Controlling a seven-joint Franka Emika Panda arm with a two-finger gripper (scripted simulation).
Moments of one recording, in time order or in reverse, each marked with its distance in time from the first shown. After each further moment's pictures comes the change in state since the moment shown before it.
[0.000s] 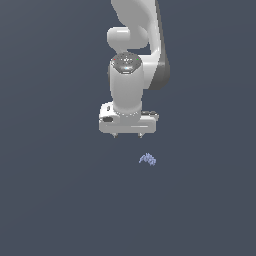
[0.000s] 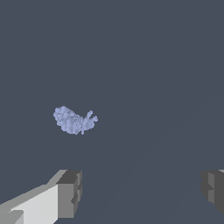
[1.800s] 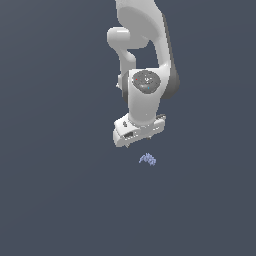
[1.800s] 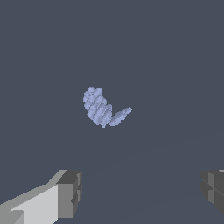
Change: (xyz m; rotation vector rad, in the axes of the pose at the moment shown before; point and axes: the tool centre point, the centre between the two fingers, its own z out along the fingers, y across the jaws) arm 0.002 -0.044 0.038 -0.006 -0.043 -0.416
